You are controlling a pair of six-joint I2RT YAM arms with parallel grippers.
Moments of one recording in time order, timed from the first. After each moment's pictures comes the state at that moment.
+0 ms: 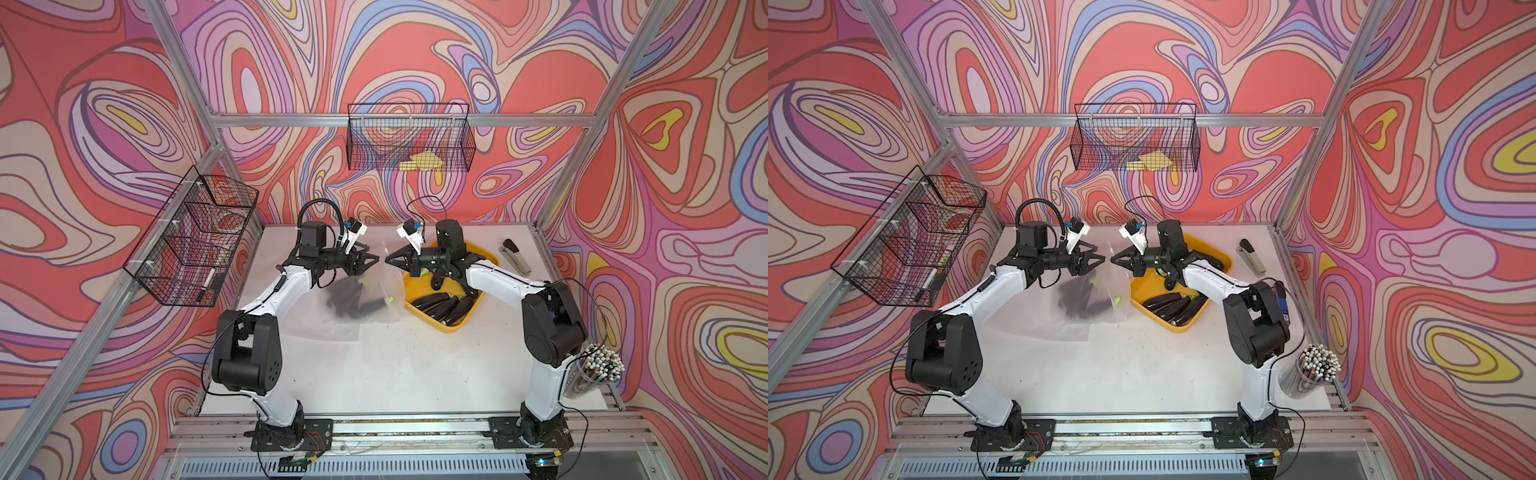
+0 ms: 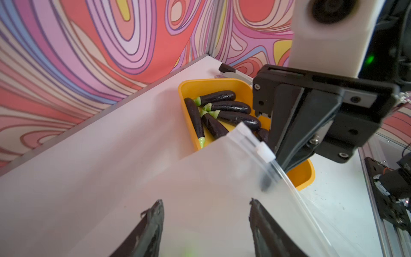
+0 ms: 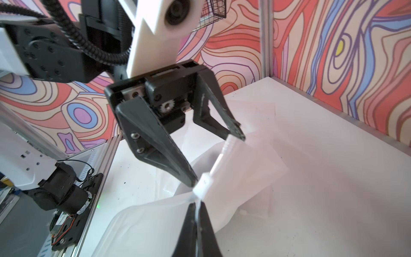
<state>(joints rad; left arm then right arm) -0.16 1.68 1.24 -0.11 0.90 0.26 0.46 1.93 1.45 0.11 -0.96 -0.05</state>
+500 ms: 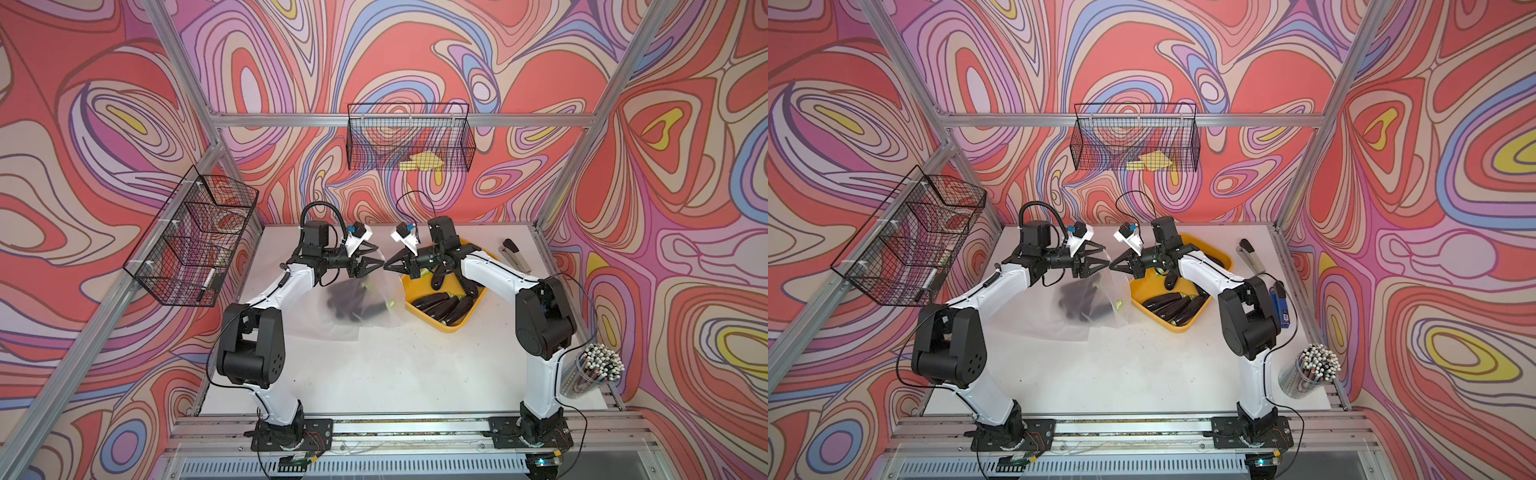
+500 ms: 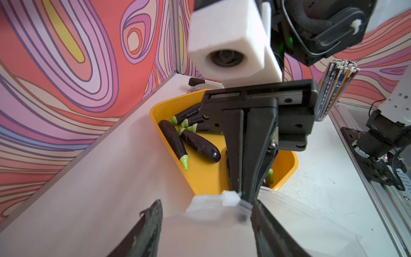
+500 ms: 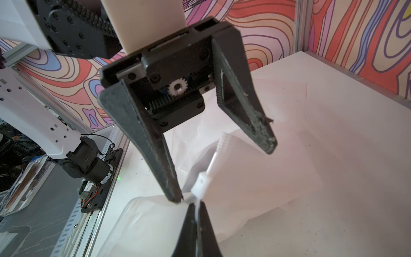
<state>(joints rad) -0.16 1.71 1.26 -0.11 1.07 0.46 0.46 2.01 1.60 -0.20 -1.07 -0.22</state>
